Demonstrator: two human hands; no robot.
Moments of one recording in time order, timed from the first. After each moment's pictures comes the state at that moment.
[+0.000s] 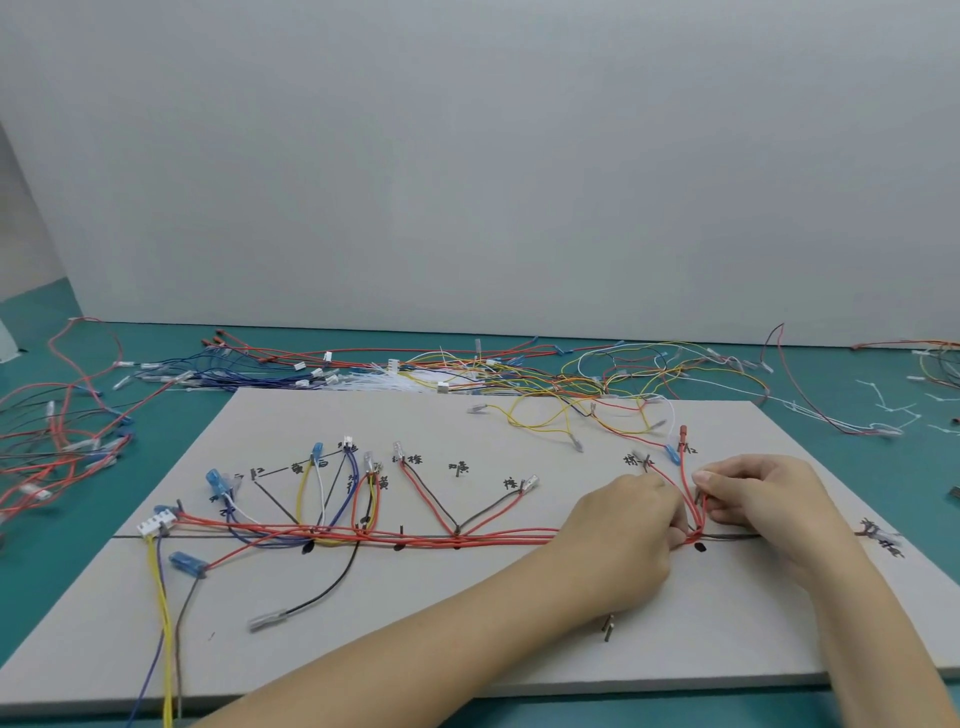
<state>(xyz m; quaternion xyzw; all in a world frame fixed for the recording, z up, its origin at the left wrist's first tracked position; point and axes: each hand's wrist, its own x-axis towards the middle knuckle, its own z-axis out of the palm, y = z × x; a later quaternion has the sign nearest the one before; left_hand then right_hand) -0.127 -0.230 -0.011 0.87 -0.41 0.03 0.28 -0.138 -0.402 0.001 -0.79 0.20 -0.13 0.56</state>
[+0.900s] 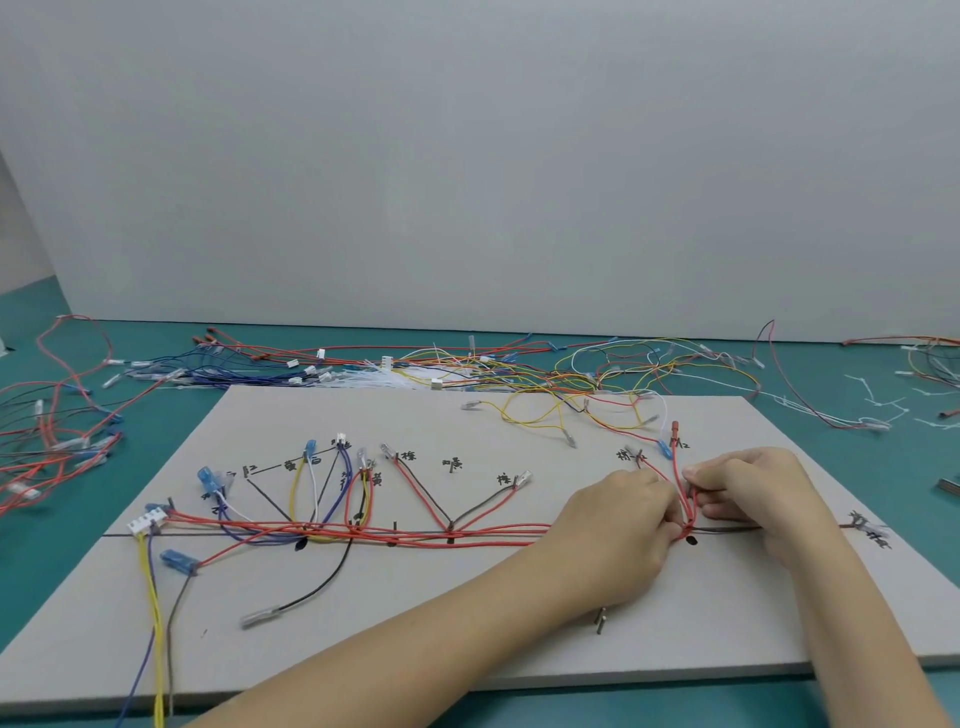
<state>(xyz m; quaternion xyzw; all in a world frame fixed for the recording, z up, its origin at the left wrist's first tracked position) -0.130 -0.229 -0.011 0.86 -0.41 0.04 0.29 -0.127 -0.403 0.004 -0.78 0.28 -0.09 0.55</state>
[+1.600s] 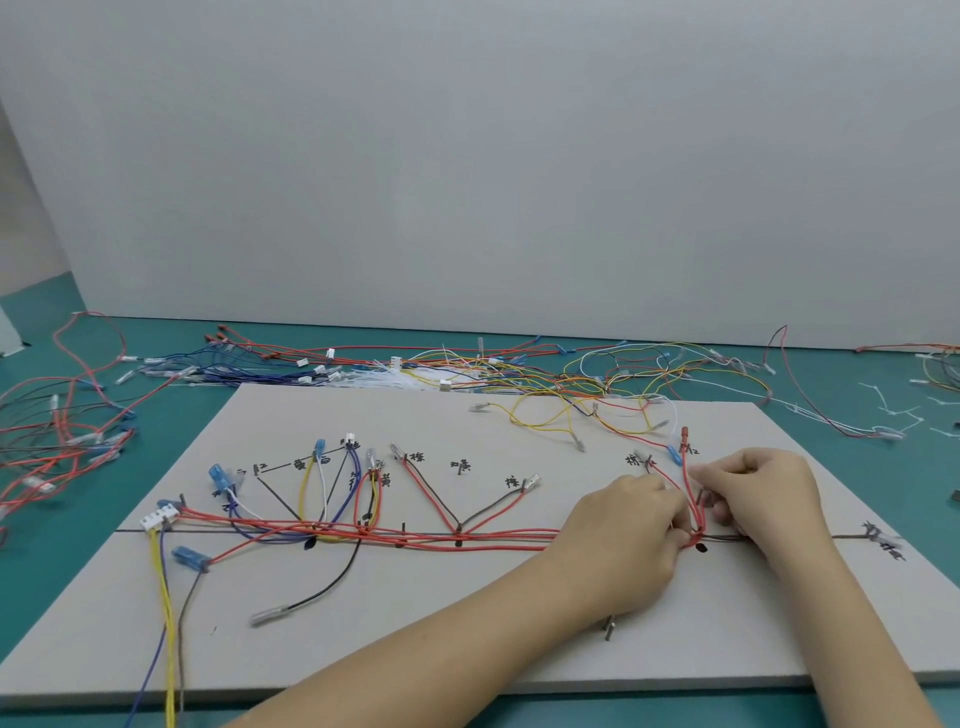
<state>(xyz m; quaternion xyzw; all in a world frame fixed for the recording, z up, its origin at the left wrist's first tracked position) -0.131 -0.229 -0.014 0.87 -0.39 0.06 0.30 -0.127 -0.399 -0.006 -0.84 0.26 -0.18 0.44</state>
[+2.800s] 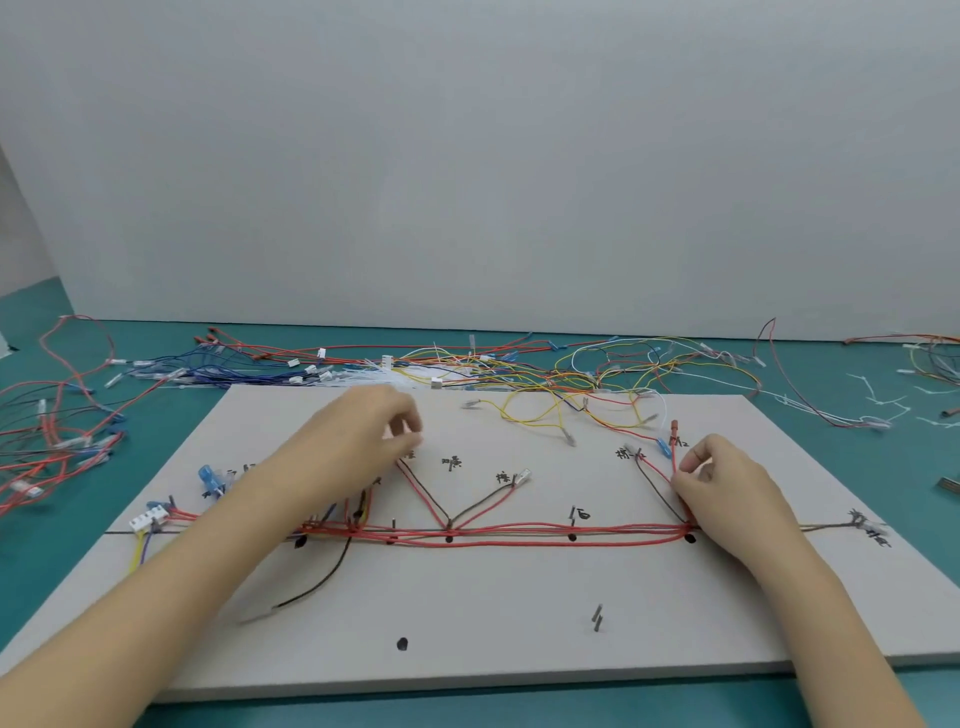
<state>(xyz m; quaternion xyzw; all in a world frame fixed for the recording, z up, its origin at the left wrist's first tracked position) -0.062 -0.040 0.023 0.95 -0.23 0.08 0.20 -0.131 -0.386 -0.010 -0.93 0.21 -0.12 0.28</state>
